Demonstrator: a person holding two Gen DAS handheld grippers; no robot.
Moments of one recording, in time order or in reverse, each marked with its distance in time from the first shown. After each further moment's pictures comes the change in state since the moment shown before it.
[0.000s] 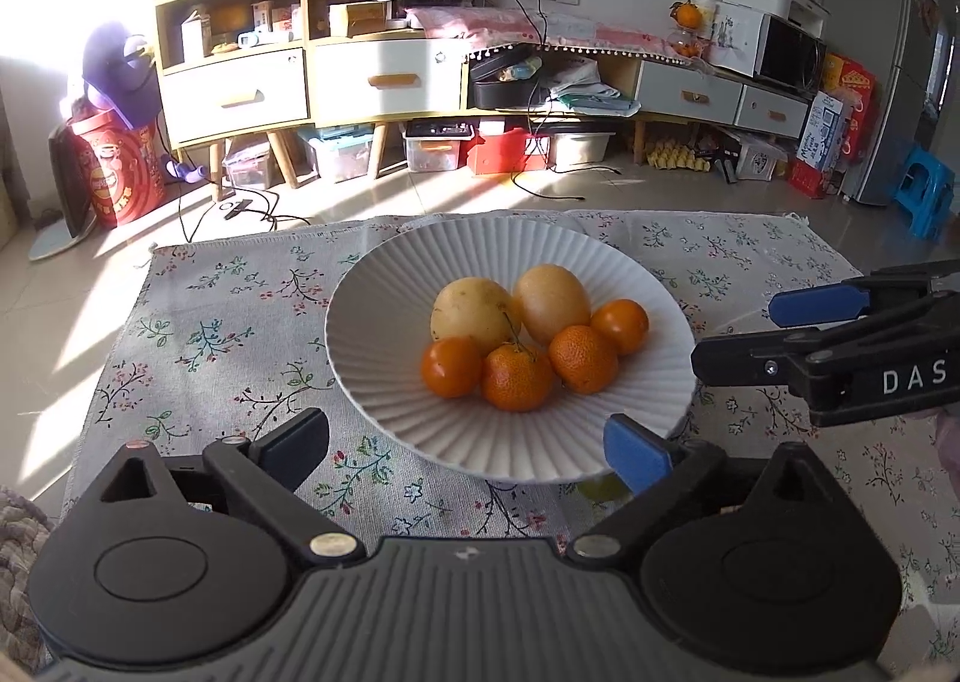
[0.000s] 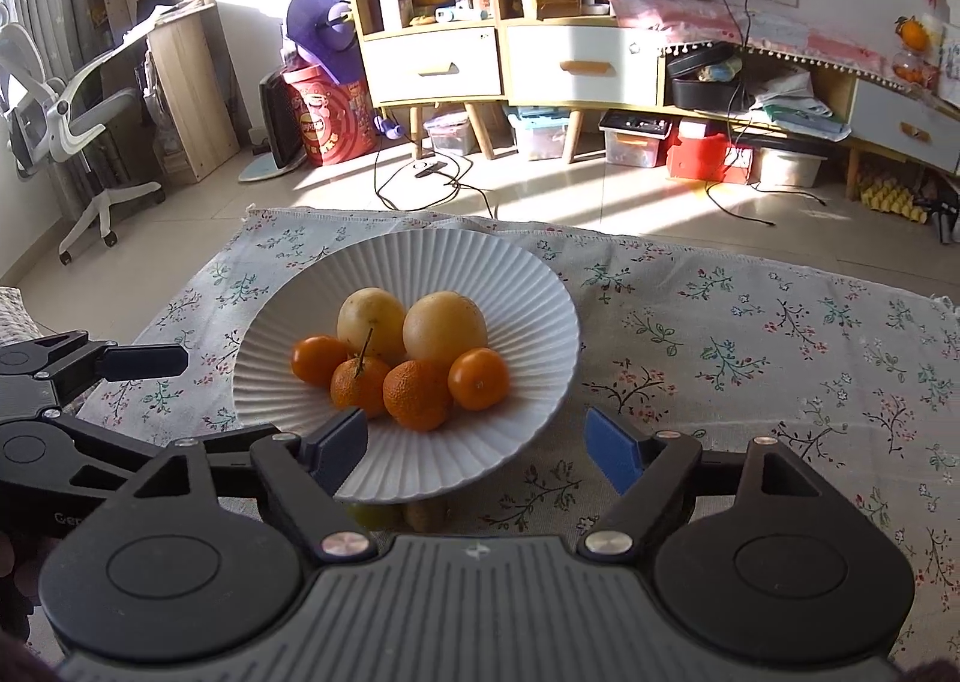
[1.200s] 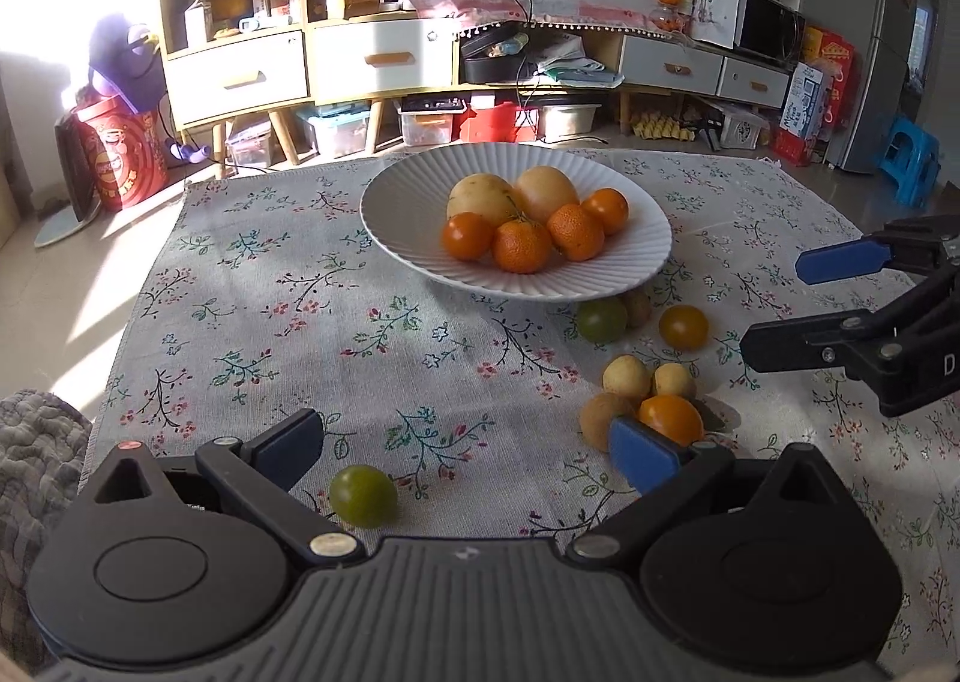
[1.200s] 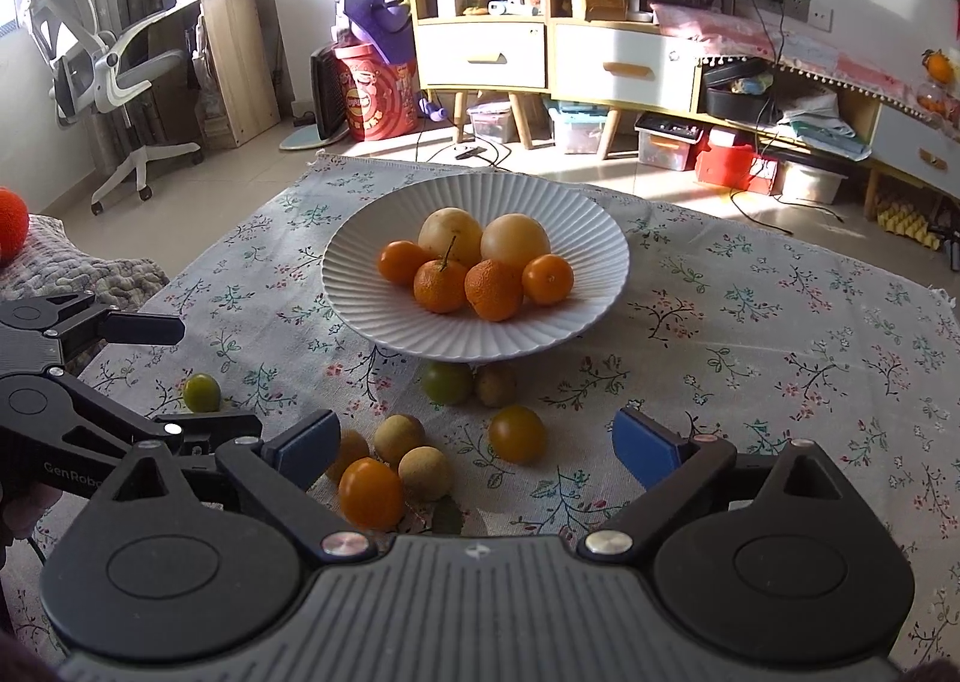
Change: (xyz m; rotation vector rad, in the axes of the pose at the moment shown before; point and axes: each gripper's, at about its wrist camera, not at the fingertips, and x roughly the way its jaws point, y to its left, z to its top) left arm -0.041 0.012 -0.061 0.034 0.025 -0.012; right arm -0.031 0.031 -0.050 -0.107 0.007 0.028
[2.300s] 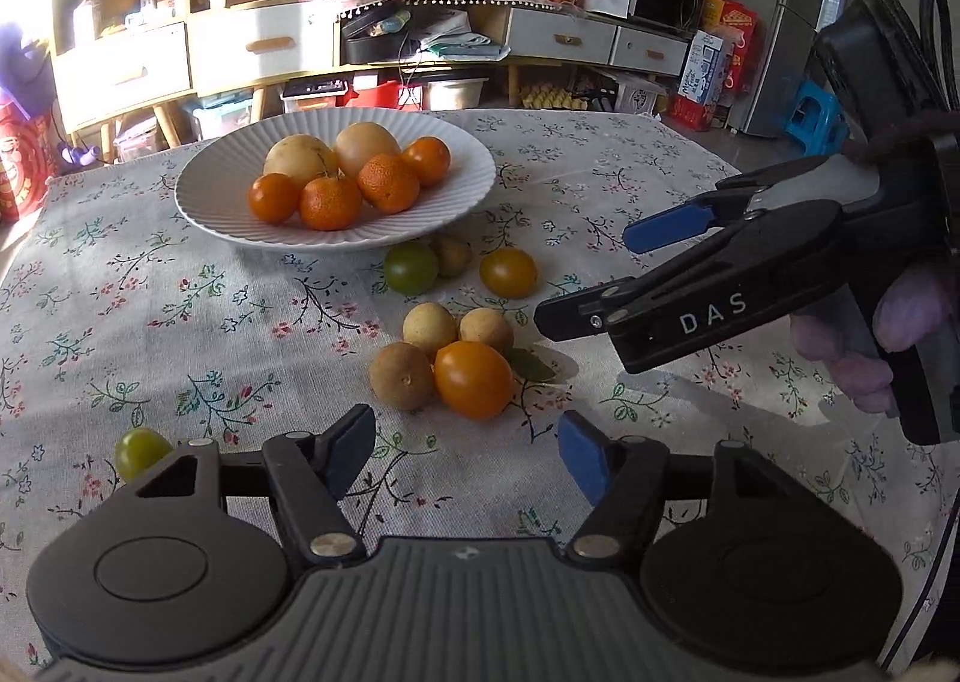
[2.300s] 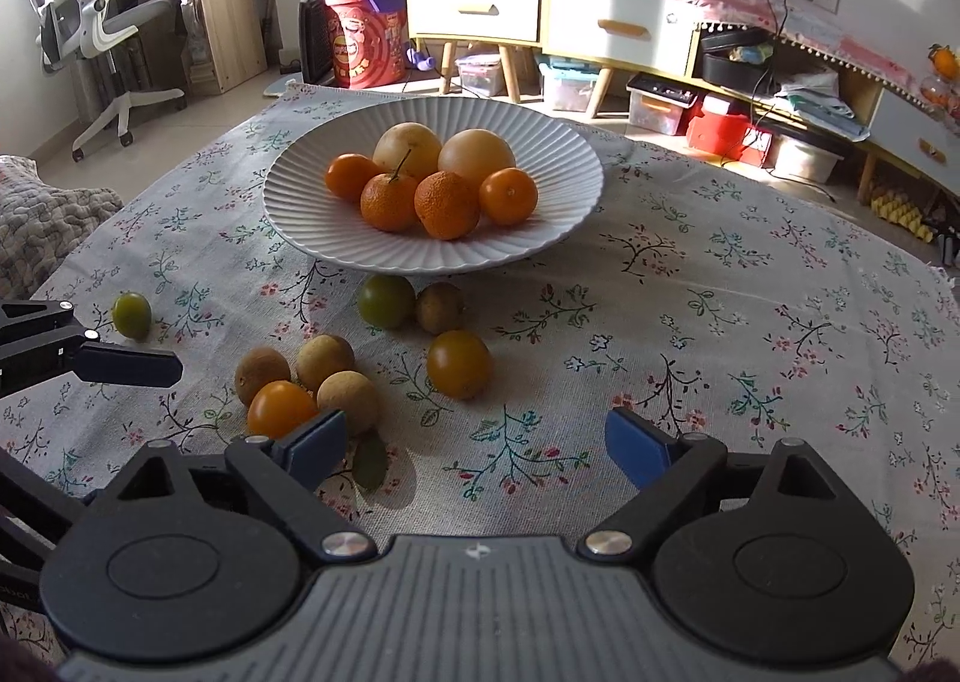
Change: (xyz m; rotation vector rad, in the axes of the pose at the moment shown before) left arm 0.014 -0.062 -0.015 0.075 0.031 -0.201; right arm 0.027 -0.023 -0.018 -0.045 0.080 -0.048
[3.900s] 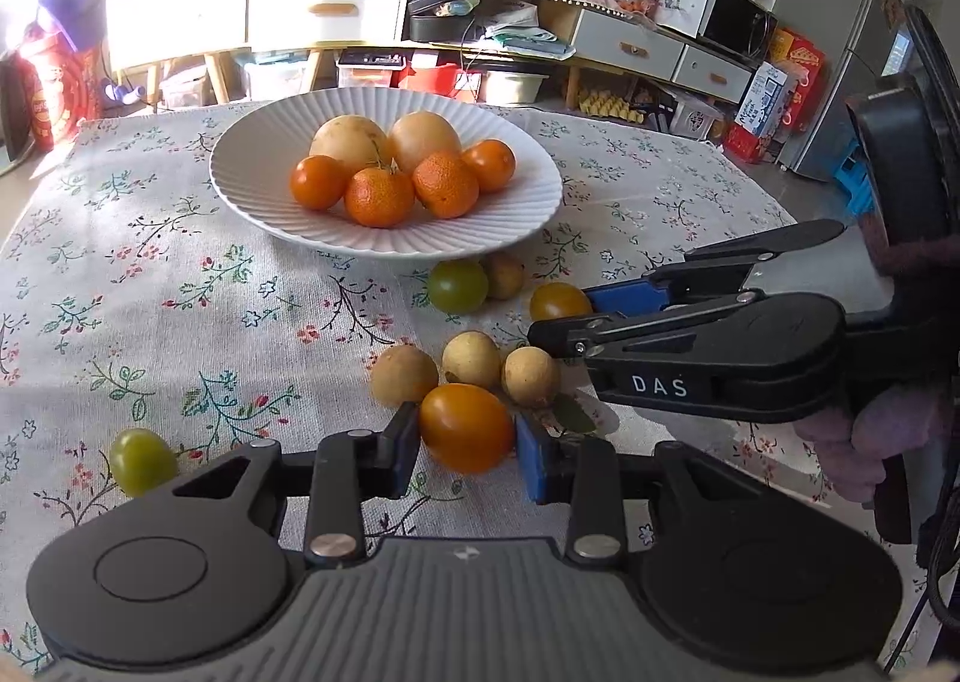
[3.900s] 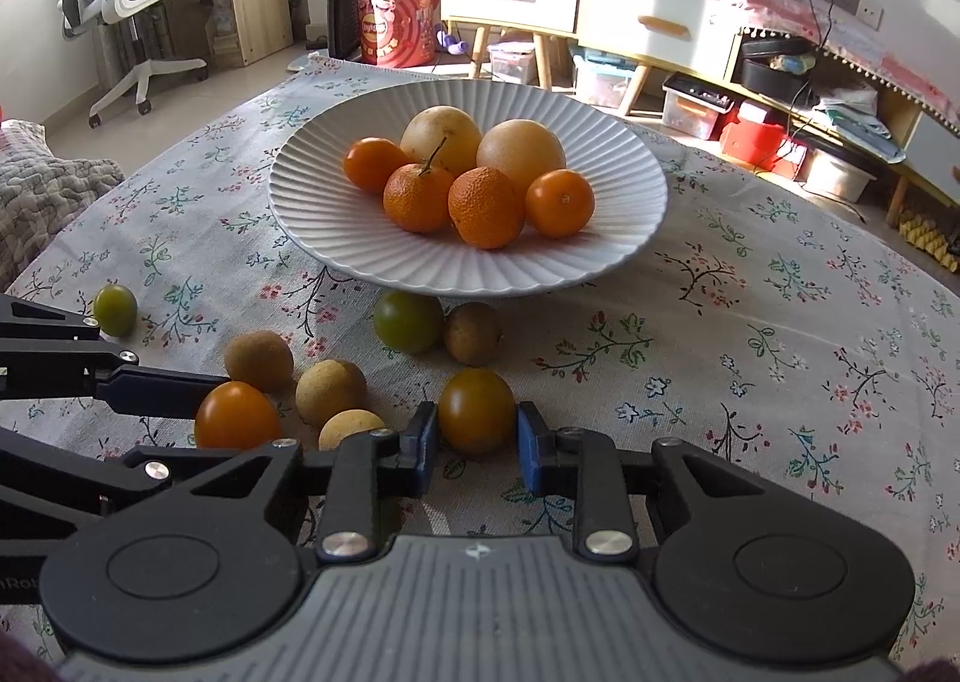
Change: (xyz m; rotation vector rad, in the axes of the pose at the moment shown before) left arm 0.013 0.011 0.015 -0.161 0.022 0.054; right arm 0.022 0.013 0.013 -0.065 0.026 0.030
